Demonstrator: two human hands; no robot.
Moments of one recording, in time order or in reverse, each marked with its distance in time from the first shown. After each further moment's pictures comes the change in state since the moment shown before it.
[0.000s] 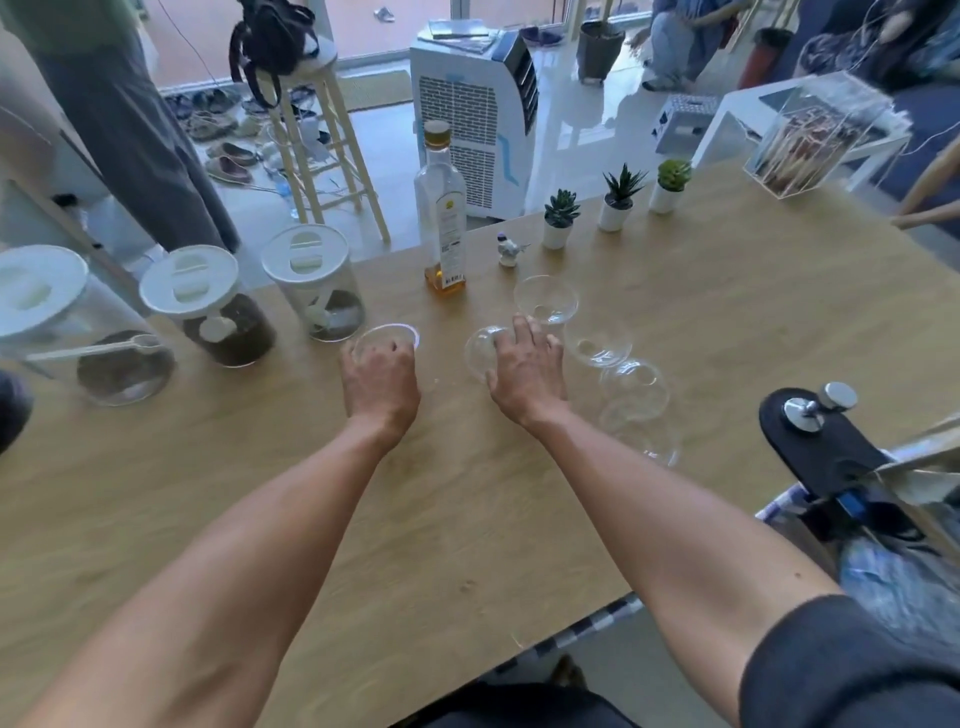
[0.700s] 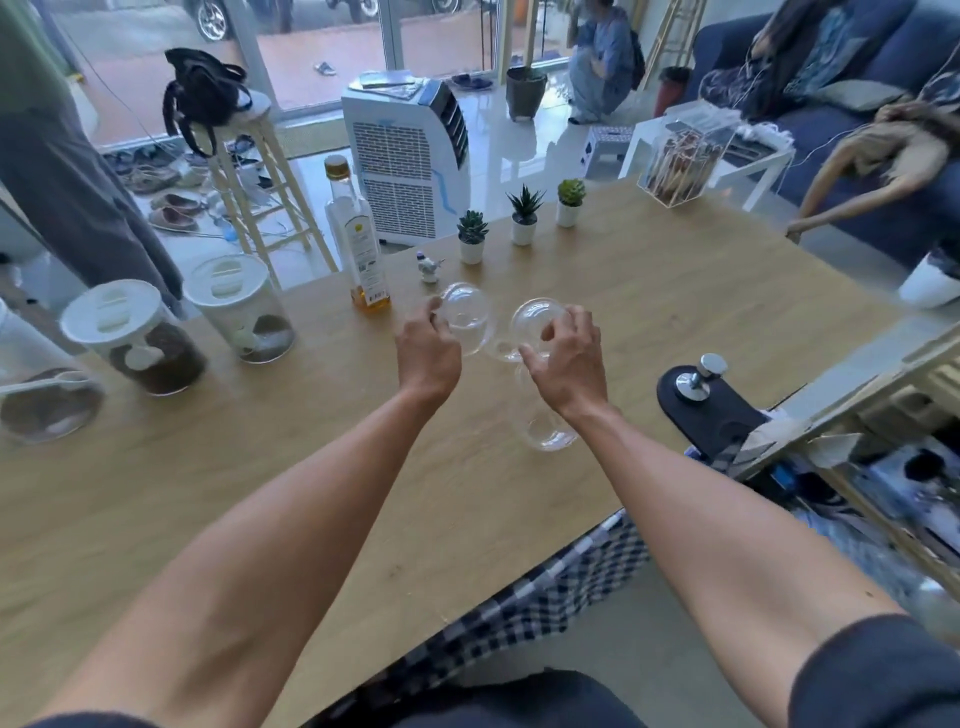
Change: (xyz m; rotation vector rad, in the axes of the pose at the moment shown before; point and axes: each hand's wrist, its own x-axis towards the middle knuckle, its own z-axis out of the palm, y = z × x) left_hand -0.010 0.158 -0.049 -1.071 0.079 -0.164; right_hand -0.073 0.130 -0.068 0.387 0.368 0.227
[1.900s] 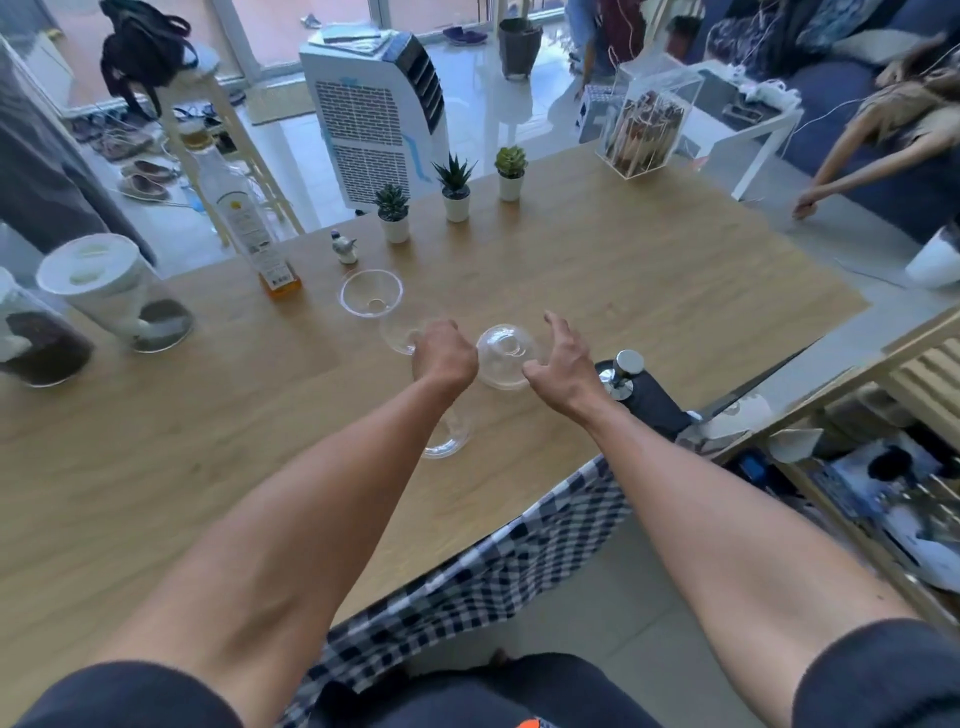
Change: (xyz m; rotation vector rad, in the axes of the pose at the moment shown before) left_hand -0.026 0.041 0.160 0.314 -0.185 -0.261; right_hand 0.035 0.144 -0.051 0.184 -0.320 0.156
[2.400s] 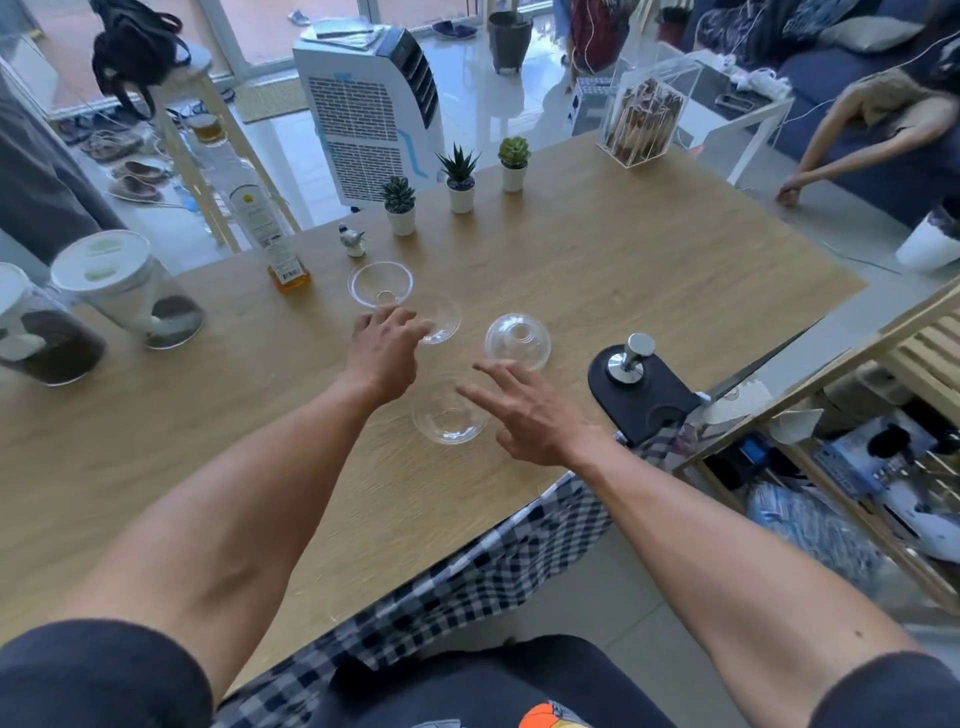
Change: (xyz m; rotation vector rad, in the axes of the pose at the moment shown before) left_hand 0.034 -0.081 -0.067 0.725 -0.009 0.627; right_hand -0.051 -0.003 0.048 -0.650 -0.207 -0.794
